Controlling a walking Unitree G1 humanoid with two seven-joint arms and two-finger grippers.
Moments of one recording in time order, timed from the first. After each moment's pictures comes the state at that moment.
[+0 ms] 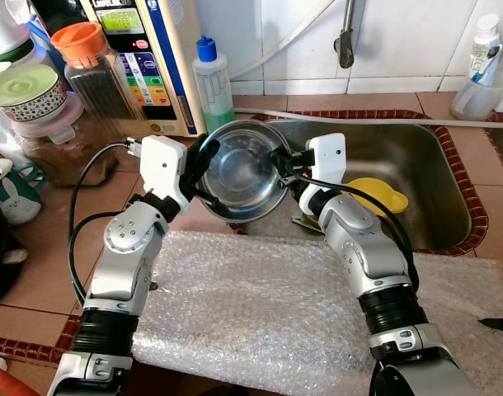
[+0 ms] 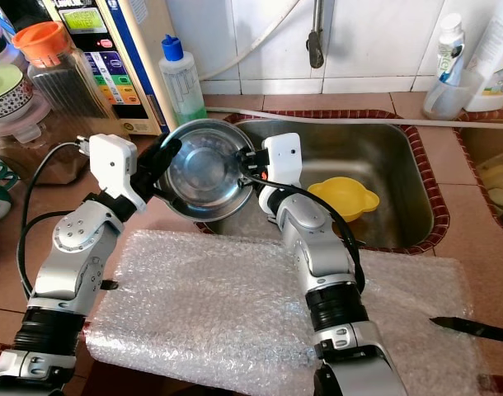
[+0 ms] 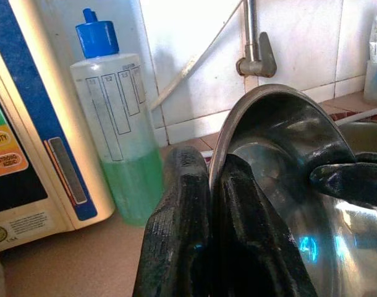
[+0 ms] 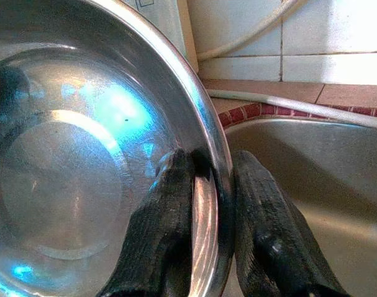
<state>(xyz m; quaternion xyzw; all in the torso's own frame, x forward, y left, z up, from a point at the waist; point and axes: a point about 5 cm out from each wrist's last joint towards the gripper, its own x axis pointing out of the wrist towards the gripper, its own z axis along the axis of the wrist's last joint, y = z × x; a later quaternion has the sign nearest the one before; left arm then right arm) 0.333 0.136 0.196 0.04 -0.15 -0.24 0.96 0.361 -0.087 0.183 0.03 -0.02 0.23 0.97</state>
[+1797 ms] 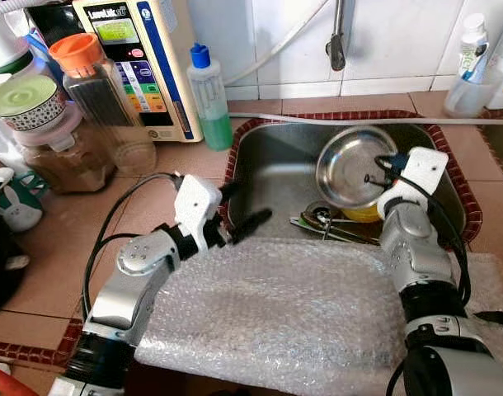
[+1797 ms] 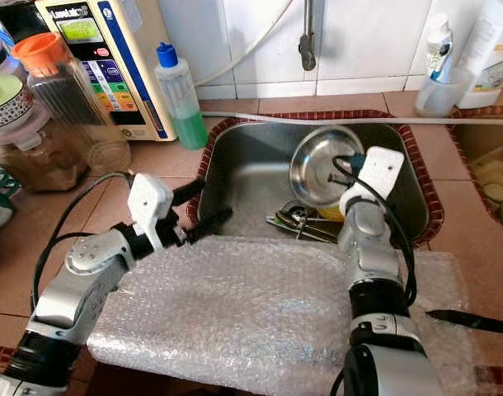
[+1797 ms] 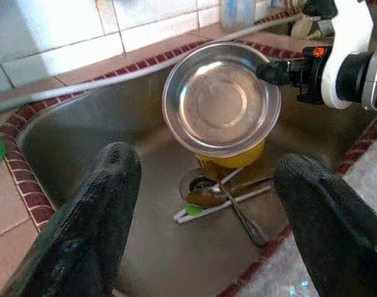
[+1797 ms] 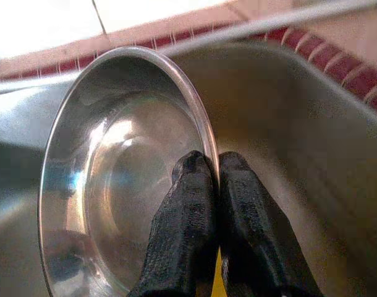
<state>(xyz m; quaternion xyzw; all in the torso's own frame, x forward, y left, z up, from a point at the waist) 0.302 0.107 0.159 0.05 -0.03 -0.42 0.90 0.371 -0.205 0.150 0.05 0.03 -0.14 0.99</state>
